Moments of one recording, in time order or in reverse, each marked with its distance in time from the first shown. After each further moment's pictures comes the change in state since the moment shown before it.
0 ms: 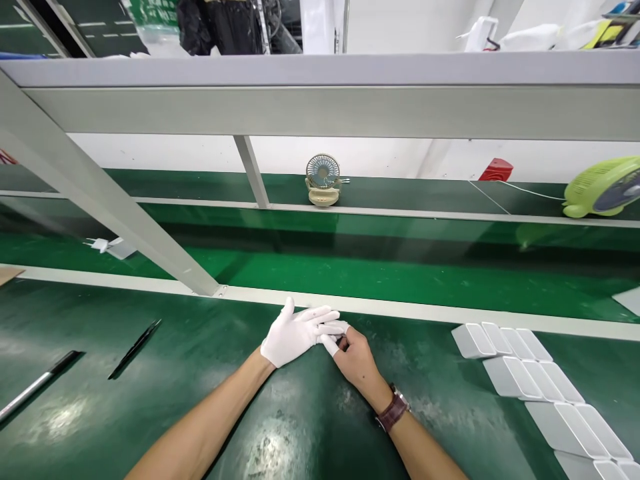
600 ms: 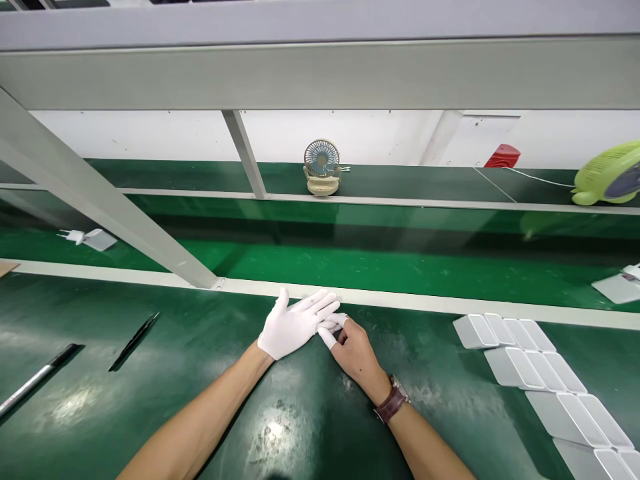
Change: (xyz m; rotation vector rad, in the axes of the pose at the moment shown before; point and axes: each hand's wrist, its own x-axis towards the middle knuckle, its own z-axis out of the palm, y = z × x) left_hand 0.003 0.002 0.005 -0.155 -0.015 0.029; right_hand -0.003 0.001 -0.002 -0.128 -0.026 -0.025
